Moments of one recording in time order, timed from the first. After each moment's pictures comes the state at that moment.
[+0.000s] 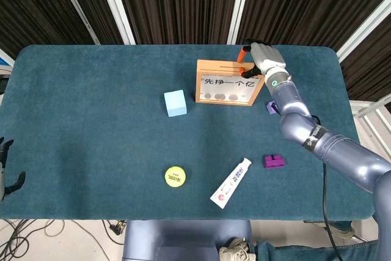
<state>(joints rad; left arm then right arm) -0.08 -1.13 -0.10 -1.75 1.18 1.45 0.27 1.37 -1.19 0.12 -1.18 -0.11 0.47 -0.24</state>
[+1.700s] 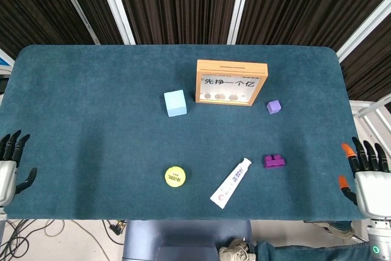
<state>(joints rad) -0.08 -1.16 -0.06 -1.65 1.44 1.53 0.22 0.23 -1.14 -0.19 -1.64 -1.37 1.82 -0.23</state>
